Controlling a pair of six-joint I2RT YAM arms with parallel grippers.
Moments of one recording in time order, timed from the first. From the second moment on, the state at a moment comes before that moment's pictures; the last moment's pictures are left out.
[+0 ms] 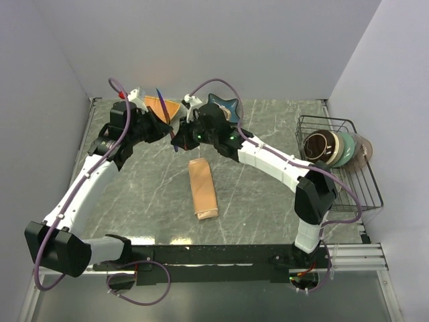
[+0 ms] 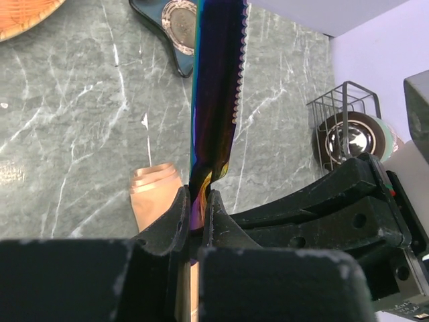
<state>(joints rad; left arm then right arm) -0.29 1.24 1.21 -0.38 0.19 -0.63 0.81 1.80 1.57 -0.15 -0.25 0.38</state>
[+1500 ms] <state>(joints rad) -0.19 1.27 1.36 -0.45 0.35 -0.65 0.81 1.64 1.36 -0.11 -0.35 0.43</state>
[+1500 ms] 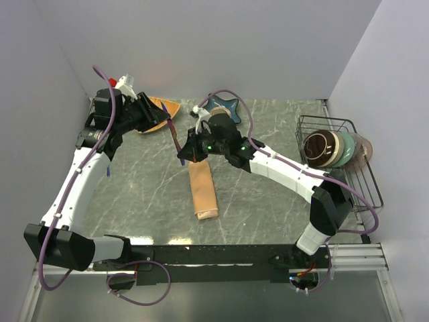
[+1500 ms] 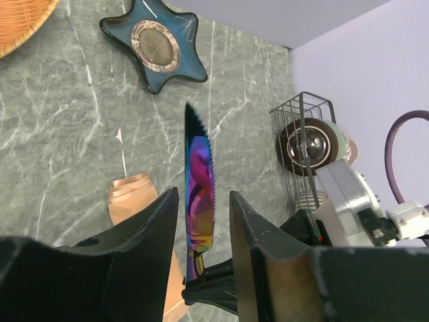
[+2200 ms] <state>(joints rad) -0.20 1.31 1.36 -0.47 0.36 -0.66 0.82 1.61 1.32 -0.12 -0.33 0.41</state>
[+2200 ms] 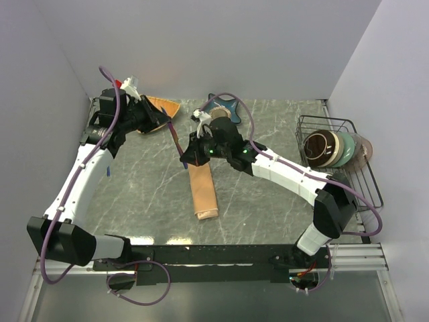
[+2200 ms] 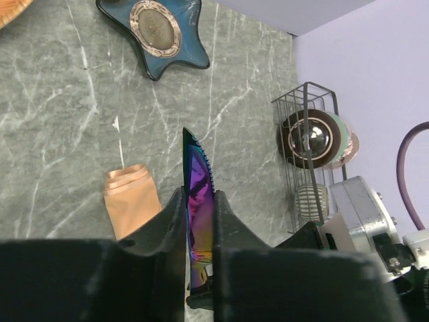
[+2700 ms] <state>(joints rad) -0.24 1.45 1.36 -0.56 0.31 -0.67 0.77 1.49 1.25 -0.21 -0.33 0.31</state>
